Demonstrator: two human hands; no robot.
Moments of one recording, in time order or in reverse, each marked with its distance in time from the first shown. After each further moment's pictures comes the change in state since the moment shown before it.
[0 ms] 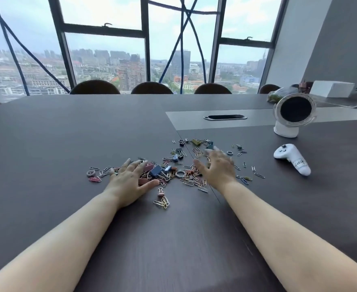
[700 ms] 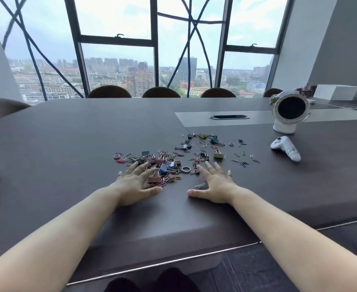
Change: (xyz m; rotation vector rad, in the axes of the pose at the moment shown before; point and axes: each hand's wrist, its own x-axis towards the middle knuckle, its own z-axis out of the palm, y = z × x) left_hand -0.102 -0.009 -0.027 0.090 -0.208 0.078; right_hand -0.109 -0.024 -0.018 -0.105 -0.457 -0.164
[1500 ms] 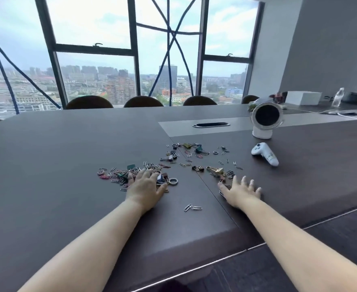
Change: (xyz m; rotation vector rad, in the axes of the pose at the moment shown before) left_hand 0.046 0.056 0.013 0.013 0.295 -0.027; right_hand -0.016 0.066 -0.009 0.054 0.119 0.622
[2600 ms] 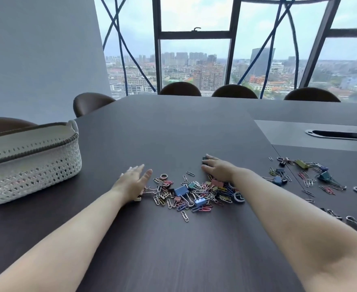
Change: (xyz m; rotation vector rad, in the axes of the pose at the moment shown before) left_hand -0.006 -0.248 -0.049 -0.200 -0.085 -0.579; right_hand 0.083 -0.338 0.043 -0.082 -0.316 -0.992
